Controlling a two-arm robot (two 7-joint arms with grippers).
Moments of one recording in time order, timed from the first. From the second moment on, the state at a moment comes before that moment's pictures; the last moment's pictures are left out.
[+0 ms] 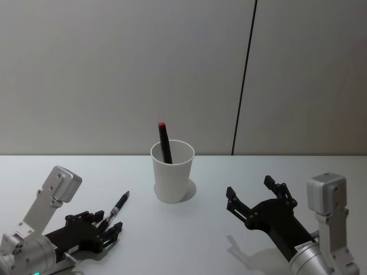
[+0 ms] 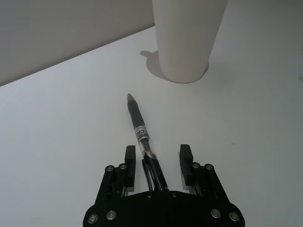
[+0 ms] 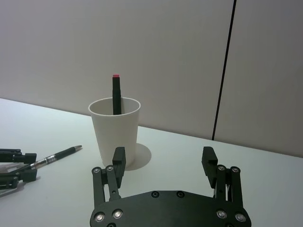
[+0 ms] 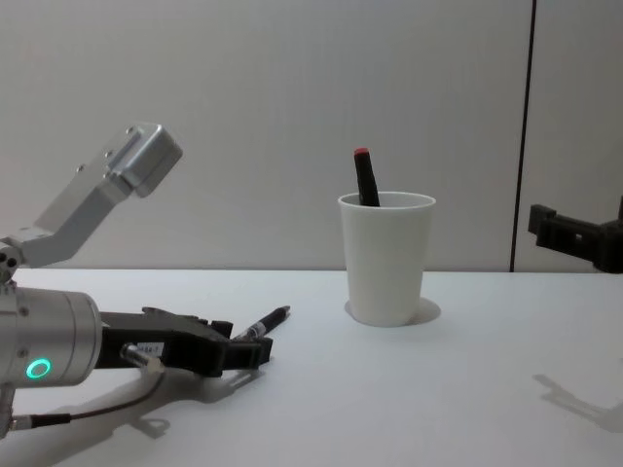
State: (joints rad) left arm -0.39 0.40 0.44 -1.39 -0.33 0.31 -0.42; right arm -0.01 0.34 -0.23 -1.77 0.29 0.03 0.07
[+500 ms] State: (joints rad) left arm -0.39 0.40 0.44 -1.39 -0.33 0.31 -0.42; right arm -0.01 0.34 -0.23 -1.77 0.29 0.03 0.07
